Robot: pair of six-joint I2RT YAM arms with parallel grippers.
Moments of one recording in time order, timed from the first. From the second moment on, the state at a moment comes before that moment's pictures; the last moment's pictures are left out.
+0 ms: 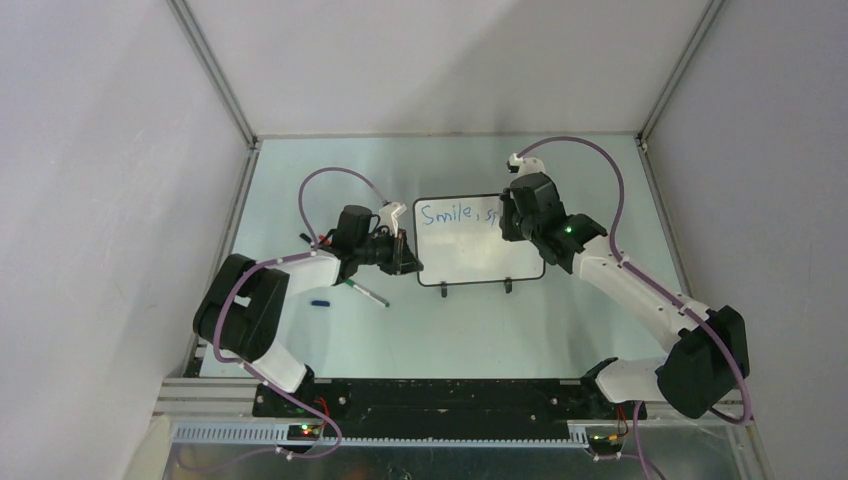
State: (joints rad) left arm -0.40 1.59 0.71 0.20 0.65 -0.23; right arm 0.58 1.32 1.10 -0.44 0.24 0.32
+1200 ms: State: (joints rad) left arm -0.40 1.59 0.71 0.20 0.64 -0.23; right arm 0.56 1.33 1.11 -0.43 0.23 0.33
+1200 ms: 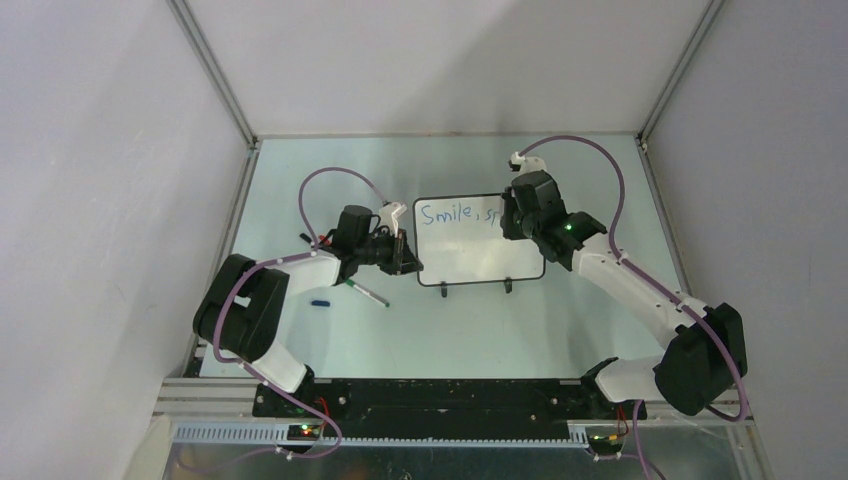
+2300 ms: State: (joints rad) left arm -0.41 1.59 0.71 0.19 0.63 -0.23; right arm 0.55 1.33 1.11 -0.46 0.23 0.32
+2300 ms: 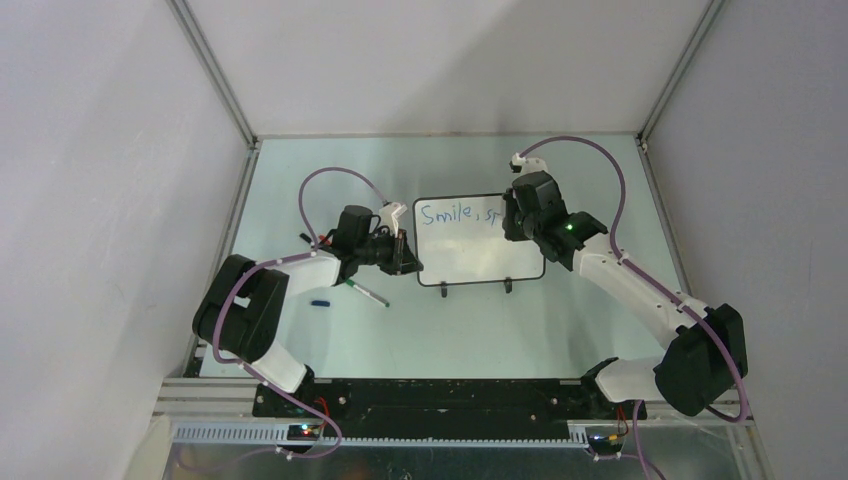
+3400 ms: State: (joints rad) left arm -0.41 1.59 0.71 0.19 0.63 -0.23; right arm 0.57 1.31 1.11 -0.45 0.19 0.30
